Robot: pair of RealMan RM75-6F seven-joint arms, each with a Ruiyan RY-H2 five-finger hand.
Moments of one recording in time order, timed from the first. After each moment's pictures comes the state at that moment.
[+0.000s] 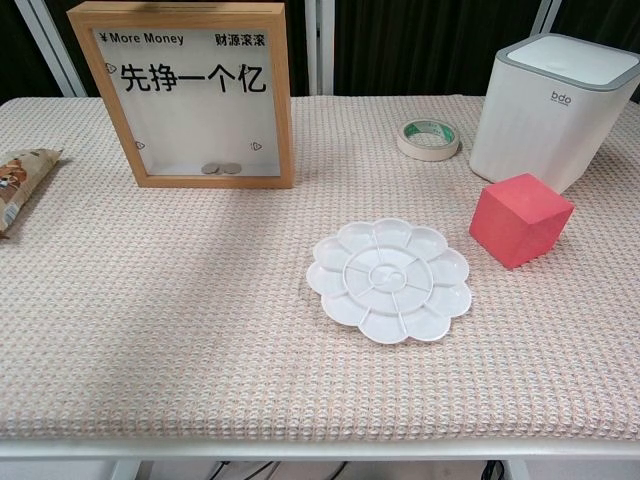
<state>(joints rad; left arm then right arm) -1.21 -1.04 -0.25 -1.56 0.43 0.56 0.32 0.03 -1.12 0.09 -1.50 -1.41 1.46 0.08</state>
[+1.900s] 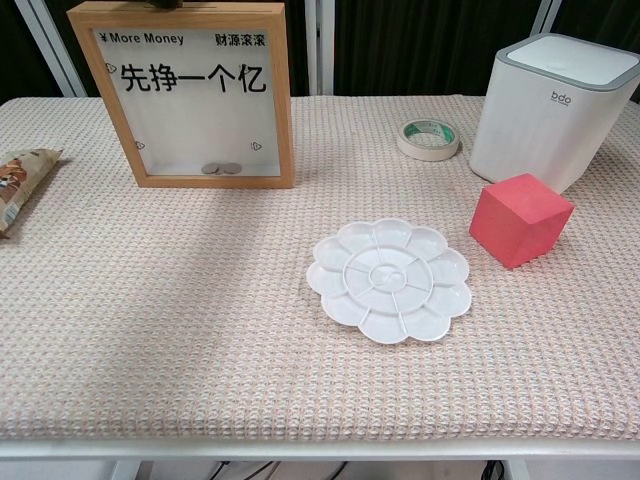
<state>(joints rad) -1.29 -1.10 -0.10 -1.45 0.46 0.52 0.19 0.03 -1.11 0.10 -1.49 -1.39 1.46 0.10</state>
